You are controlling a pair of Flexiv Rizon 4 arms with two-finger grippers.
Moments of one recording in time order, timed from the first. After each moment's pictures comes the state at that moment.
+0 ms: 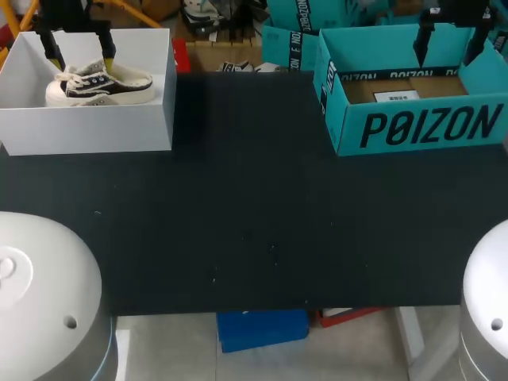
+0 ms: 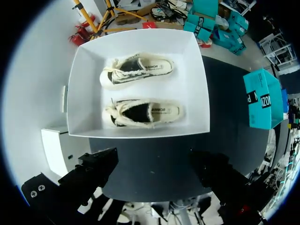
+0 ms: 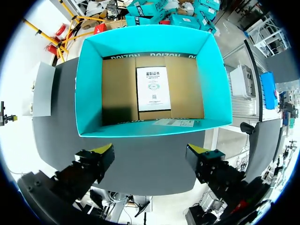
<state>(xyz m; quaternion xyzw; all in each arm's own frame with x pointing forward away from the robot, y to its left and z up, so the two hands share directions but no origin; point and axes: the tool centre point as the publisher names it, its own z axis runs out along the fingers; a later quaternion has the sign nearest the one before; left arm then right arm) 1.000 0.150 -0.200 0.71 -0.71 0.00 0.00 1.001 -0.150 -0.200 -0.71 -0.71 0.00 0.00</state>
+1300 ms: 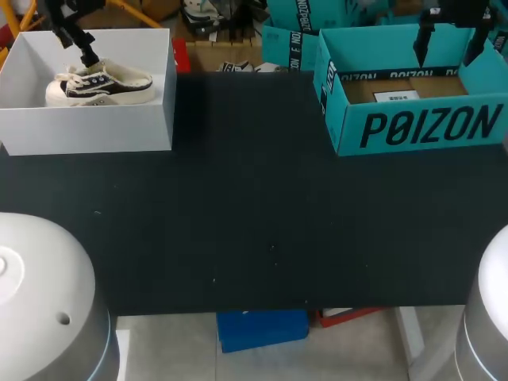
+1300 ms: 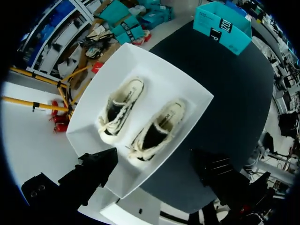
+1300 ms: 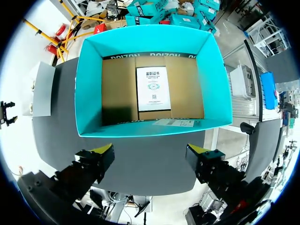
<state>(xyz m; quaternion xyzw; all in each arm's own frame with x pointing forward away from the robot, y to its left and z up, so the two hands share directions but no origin) 1.040 0.177 -0.204 0.33 -0.94 0.01 -0.09 1.001 -0.150 -0.201 -0.71 -0.71 0.00 0.00</state>
